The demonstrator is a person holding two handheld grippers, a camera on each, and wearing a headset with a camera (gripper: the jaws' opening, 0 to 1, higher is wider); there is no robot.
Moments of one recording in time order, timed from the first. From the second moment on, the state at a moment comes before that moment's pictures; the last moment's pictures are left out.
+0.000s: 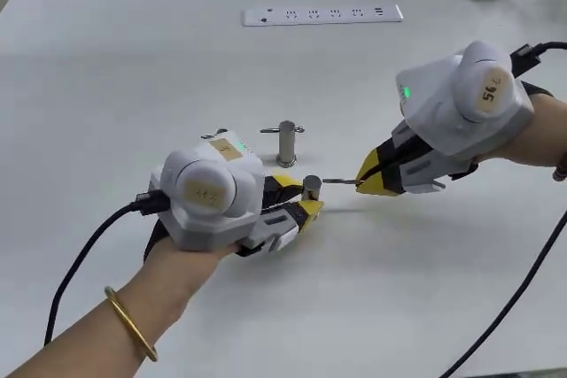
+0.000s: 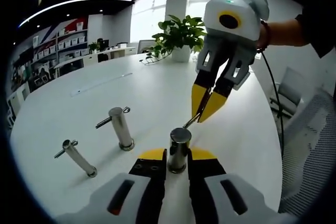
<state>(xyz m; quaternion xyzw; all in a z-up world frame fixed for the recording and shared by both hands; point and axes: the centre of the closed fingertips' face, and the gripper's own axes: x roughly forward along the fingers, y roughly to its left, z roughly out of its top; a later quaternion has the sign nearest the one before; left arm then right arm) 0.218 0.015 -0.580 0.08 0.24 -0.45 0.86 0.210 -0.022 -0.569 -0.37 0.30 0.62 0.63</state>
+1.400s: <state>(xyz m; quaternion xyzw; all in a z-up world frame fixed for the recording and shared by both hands) 0.218 0.015 -0.585 0.05 0.24 -0.46 0.85 0.206 0.008 -0.563 -0.38 0.28 0.64 0.61</state>
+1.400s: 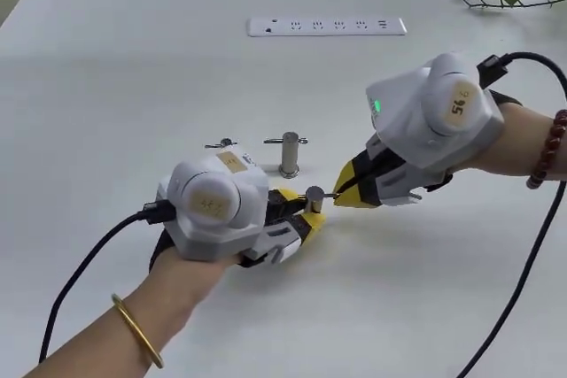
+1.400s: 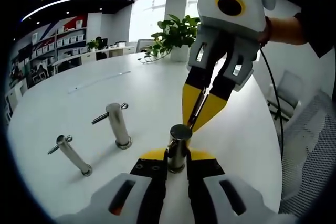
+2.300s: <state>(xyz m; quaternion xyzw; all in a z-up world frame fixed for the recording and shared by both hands) 0.219 0.016 -0.593 0.00 0.26 -0.43 0.87 0.207 0.019 -0.566 -0.36 0.29 0.63 0.62</state>
